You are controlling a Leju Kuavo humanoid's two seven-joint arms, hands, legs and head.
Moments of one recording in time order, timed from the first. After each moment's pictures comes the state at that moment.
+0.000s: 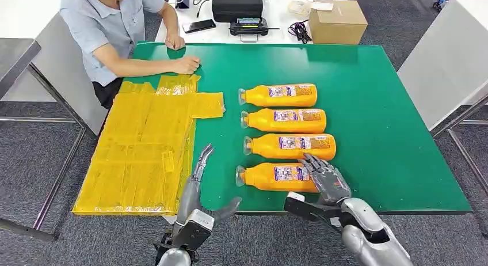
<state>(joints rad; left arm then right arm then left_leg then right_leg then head) -0.04 -0.23 -0.52 -1.26 -0.39 0.60 -0.48 -0.14 -0.34 0.47 -1.28 0.79 -0.02 -0.17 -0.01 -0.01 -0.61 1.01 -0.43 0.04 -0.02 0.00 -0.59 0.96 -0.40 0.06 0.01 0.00</state>
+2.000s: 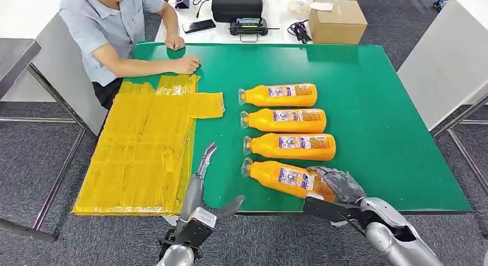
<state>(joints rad) -0.09 -0.23 -0.56 -1.19 -0.32 0.62 -0.52 -0.13 -0.52 0.53 -1.37 0.56 0.10 -0.17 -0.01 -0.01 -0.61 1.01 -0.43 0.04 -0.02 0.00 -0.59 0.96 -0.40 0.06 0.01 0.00</state>
